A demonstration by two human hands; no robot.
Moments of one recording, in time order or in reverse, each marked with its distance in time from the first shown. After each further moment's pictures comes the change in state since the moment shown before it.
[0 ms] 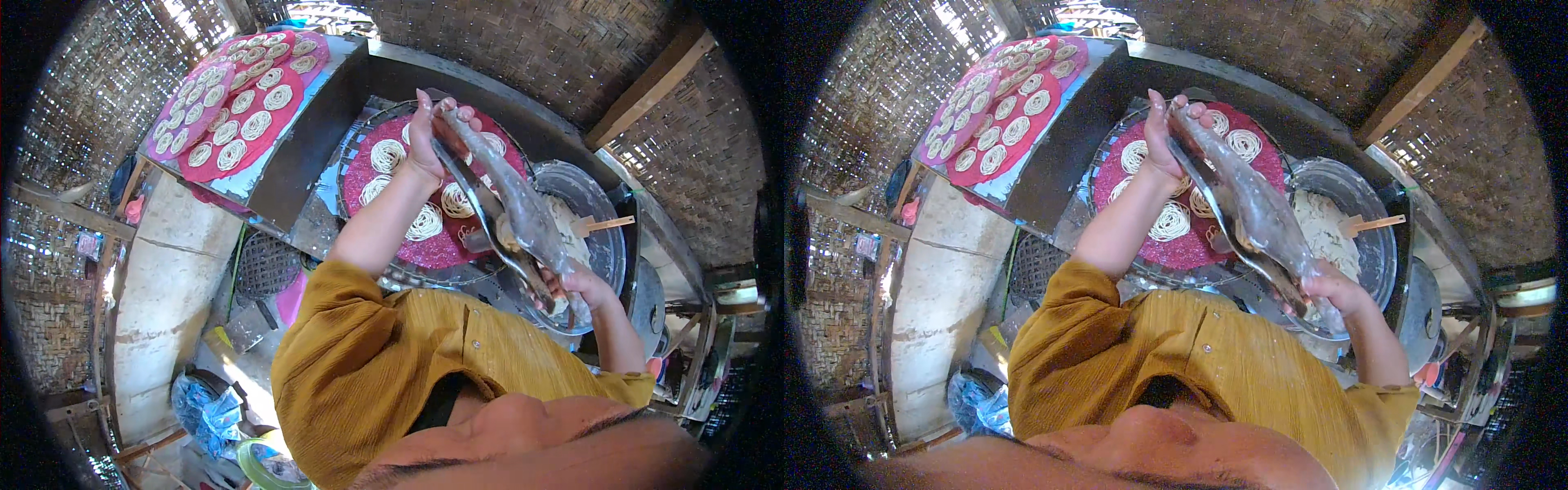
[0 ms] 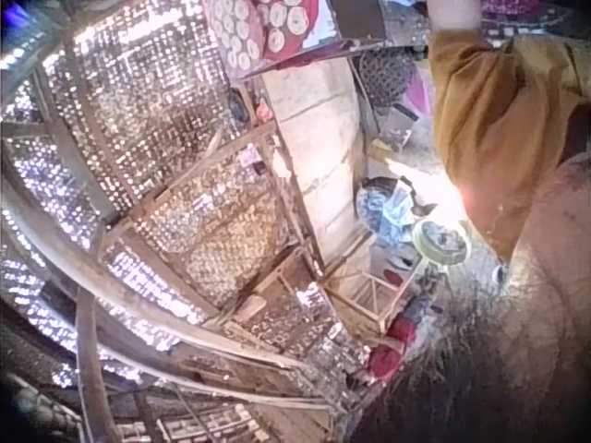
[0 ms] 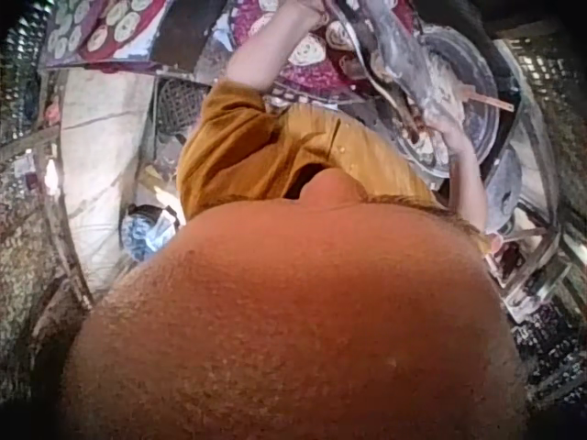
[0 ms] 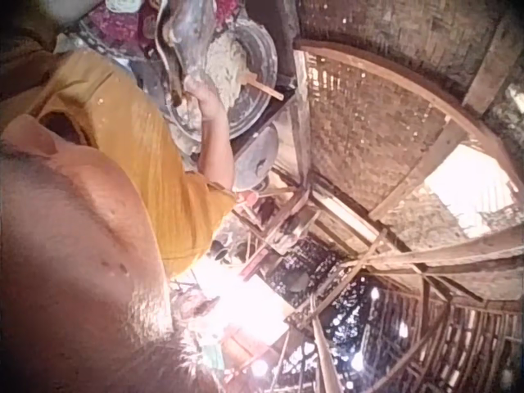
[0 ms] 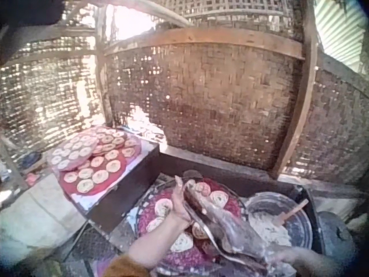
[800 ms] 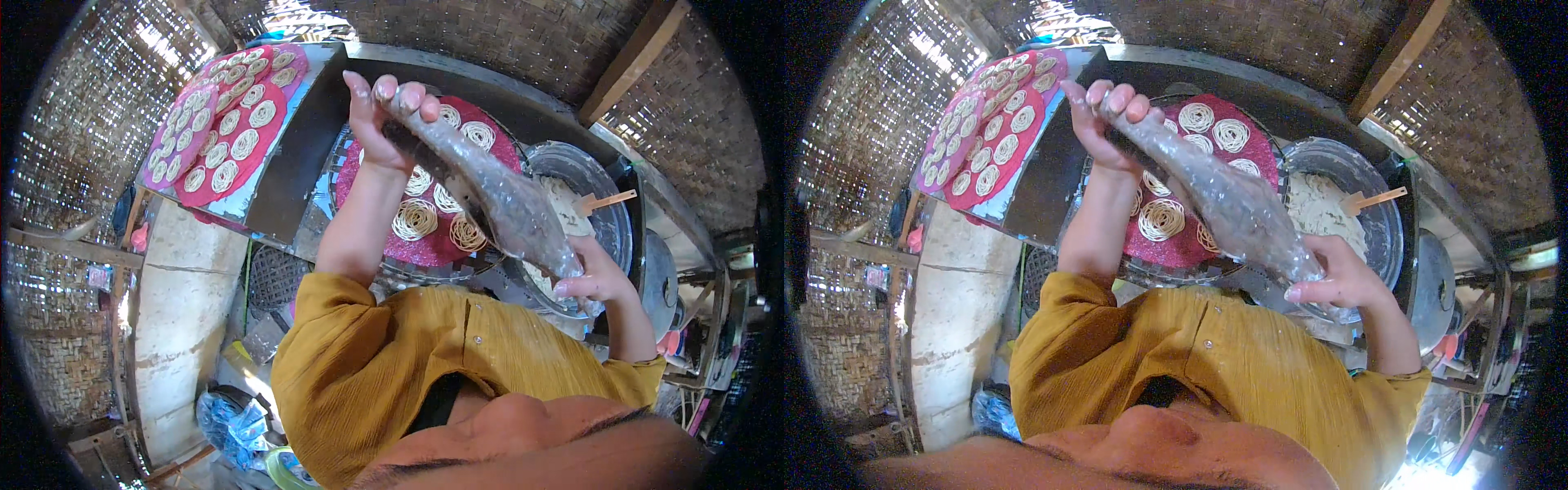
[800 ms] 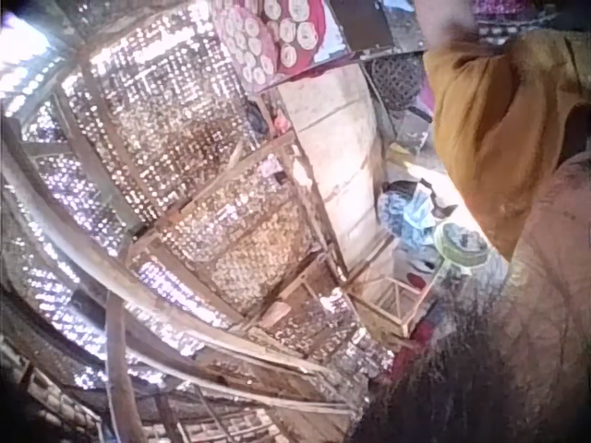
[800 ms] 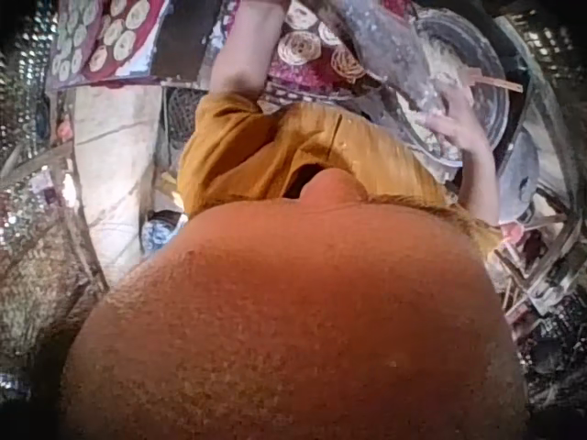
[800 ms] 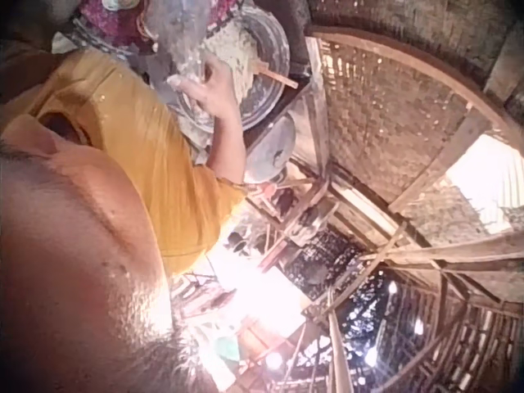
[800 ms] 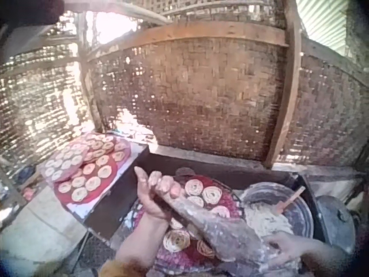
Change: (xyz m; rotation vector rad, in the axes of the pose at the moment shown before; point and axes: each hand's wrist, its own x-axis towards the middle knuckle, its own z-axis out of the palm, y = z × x) left_hand -0.008 0.032 0.055 0.120 -0.359 0.156; right_hand -0.020 -0.048 0.023 -0.367 0.176 -0.059
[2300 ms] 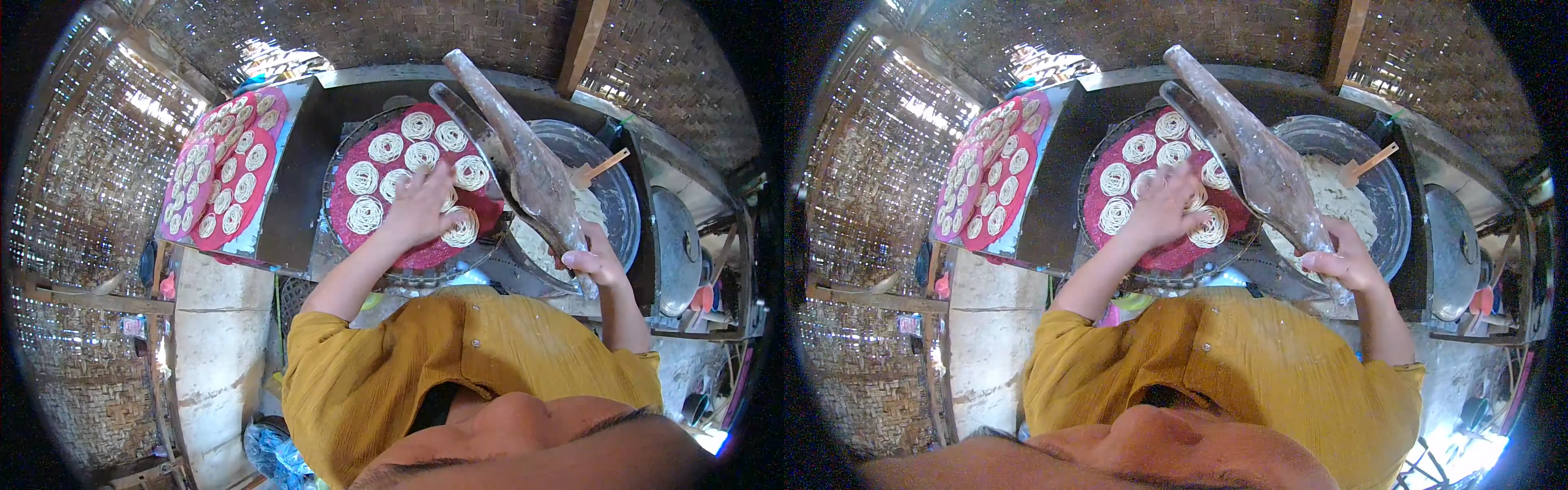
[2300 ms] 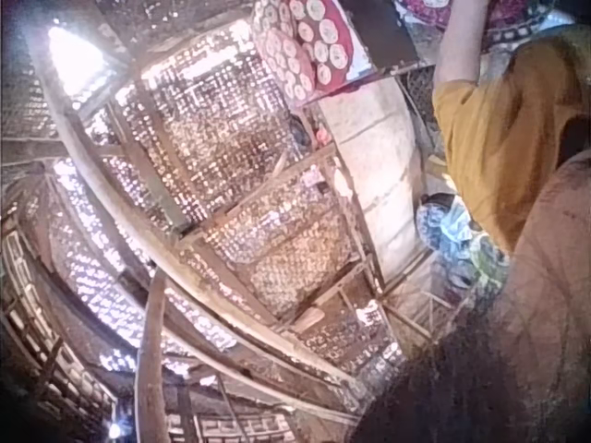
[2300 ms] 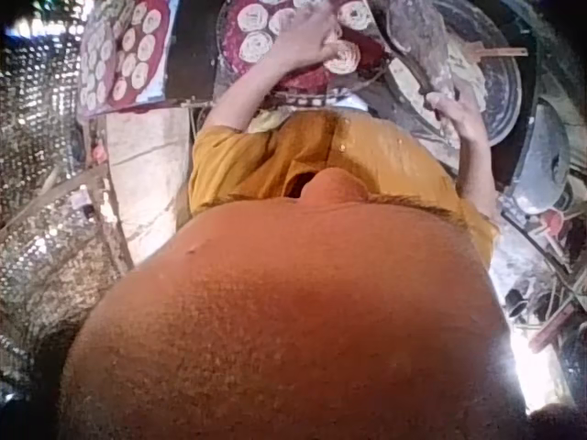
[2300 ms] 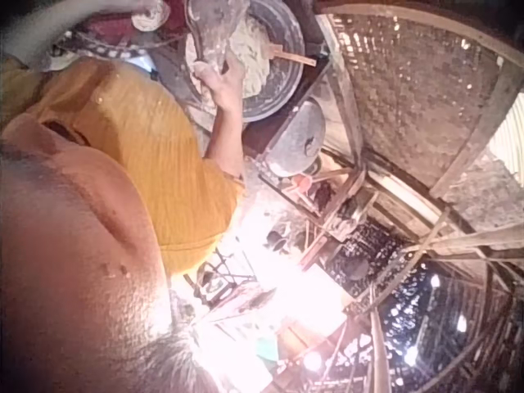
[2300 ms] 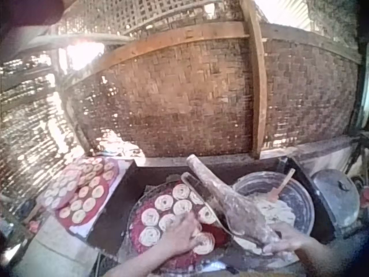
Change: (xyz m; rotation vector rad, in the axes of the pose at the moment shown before) left_hand -0.088 -0.056 -0.005 2.375 -0.550 -0.601; right_hand -0.019 0.064 0.012 0.241 0.394 -0.156
